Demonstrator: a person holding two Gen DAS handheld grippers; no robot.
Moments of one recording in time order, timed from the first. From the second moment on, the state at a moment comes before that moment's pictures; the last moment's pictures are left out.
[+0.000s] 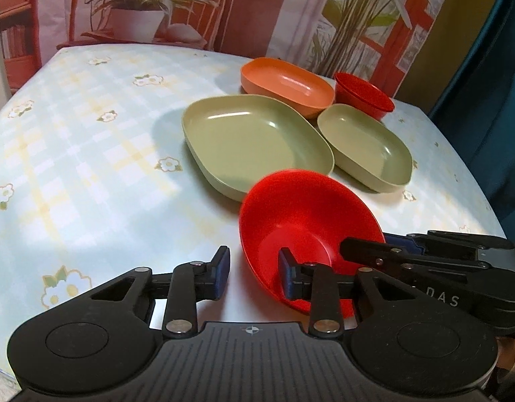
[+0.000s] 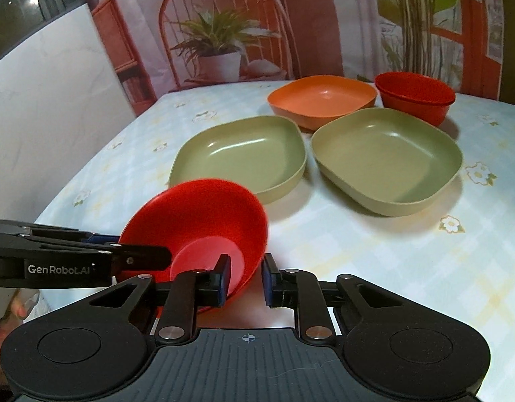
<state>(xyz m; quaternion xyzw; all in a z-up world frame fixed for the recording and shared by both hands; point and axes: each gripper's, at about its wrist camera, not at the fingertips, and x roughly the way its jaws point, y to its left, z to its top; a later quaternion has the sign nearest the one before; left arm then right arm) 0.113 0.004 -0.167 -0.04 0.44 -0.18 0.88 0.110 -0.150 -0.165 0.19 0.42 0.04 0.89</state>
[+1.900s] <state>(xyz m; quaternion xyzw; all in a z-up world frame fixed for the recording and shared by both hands) 0.202 -0.083 -0.083 0.03 0.34 -0.26 0.90 0.159 -0.261 -0.099 0.22 0.32 -0.03 0.92</state>
